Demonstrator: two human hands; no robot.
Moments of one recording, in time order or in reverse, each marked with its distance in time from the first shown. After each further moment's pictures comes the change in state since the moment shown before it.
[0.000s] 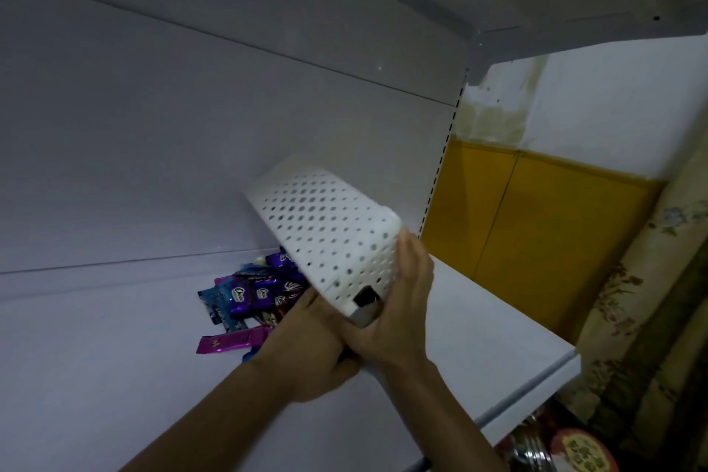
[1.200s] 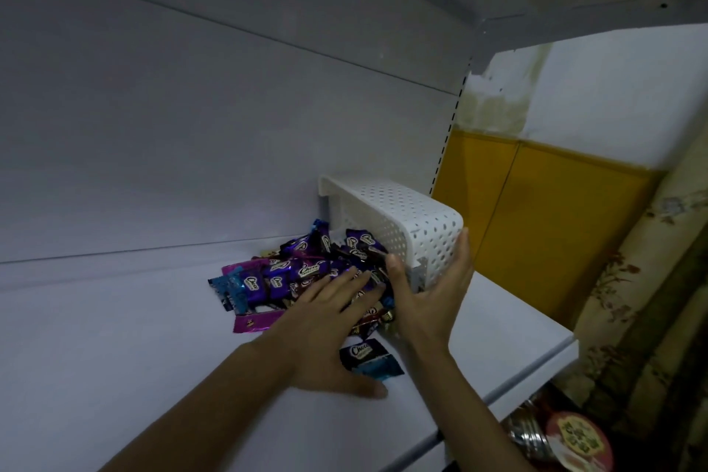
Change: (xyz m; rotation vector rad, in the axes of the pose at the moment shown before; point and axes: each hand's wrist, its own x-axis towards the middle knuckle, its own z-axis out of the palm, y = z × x) left_hand -0.006 -0.013 0.006 0.053 -0.344 -0.128; right_hand -0.004 0.015 -0.009 0.047 0.169 0.554
